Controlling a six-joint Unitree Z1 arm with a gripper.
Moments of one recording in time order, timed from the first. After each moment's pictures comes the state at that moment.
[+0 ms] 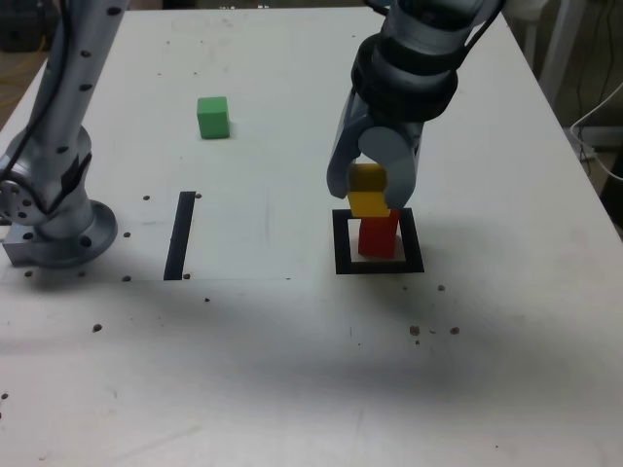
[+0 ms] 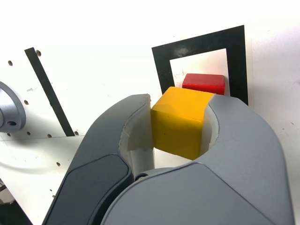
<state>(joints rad) -0.17 2.14 -1.86 1.57 0.16 0.00</state>
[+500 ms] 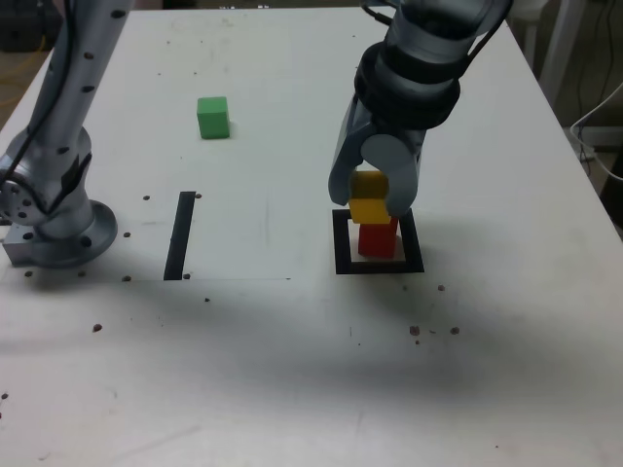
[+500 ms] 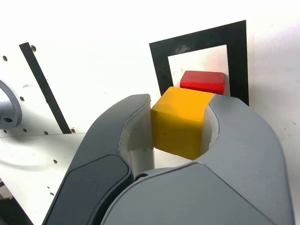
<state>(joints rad) -0.17 2.15 -1.86 1.56 0.14 -0.02</state>
